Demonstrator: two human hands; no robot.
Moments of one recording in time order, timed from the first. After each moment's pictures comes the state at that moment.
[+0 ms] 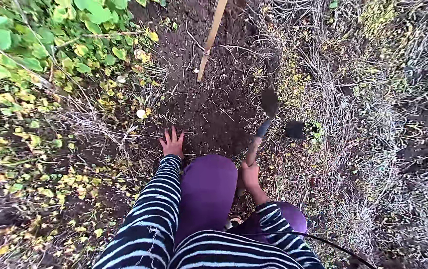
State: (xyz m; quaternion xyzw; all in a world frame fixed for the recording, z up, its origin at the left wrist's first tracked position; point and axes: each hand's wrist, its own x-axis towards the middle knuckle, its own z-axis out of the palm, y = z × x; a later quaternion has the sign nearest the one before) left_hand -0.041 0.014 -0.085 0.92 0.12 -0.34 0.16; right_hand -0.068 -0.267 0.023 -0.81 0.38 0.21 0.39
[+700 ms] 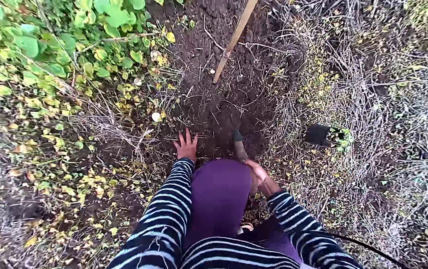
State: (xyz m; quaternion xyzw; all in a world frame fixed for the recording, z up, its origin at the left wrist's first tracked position) left_hand -0.041 0.010 -0.095 0.91 0.12 -0.36 0.17; right_hand -0.038 -0.264 -0.024 -0.39 0.43 0.45 0.68
